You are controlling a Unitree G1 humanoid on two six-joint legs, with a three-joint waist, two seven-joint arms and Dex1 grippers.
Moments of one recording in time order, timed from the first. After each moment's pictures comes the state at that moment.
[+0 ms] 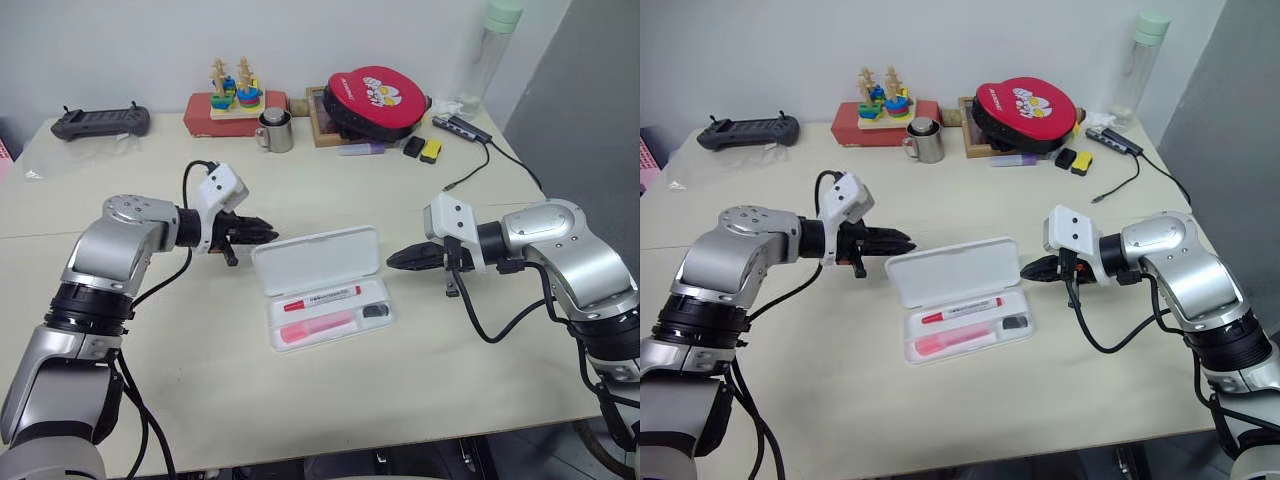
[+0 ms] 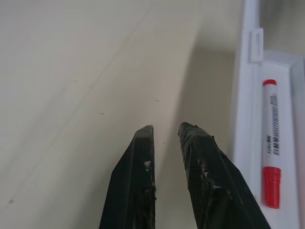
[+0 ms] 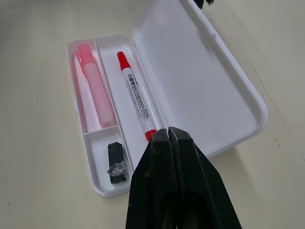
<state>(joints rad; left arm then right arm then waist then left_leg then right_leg) -0.75 0.83 -0.20 0.21 -0.32 0.62 -1.16 -0.69 -0.77 0.25 -0.20 0.27 0.56 1.23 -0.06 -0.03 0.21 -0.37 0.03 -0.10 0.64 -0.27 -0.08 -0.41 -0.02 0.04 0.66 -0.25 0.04</state>
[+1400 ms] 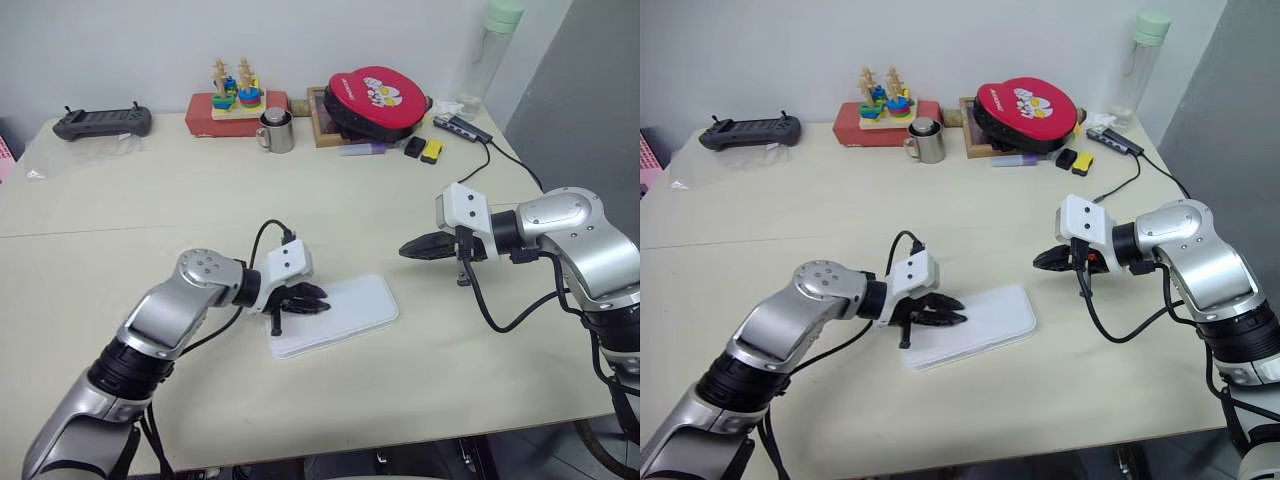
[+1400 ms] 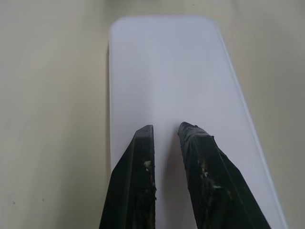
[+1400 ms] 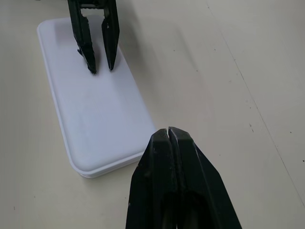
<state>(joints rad) -0.51 0.70 -0.33 -0.21 -0.22 0.63 -1.08 -0.72 -0.82 0.24 -0.15 0.26 0.52 1.24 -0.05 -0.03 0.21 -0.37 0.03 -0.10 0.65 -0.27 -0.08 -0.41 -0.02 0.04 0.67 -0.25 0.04</state>
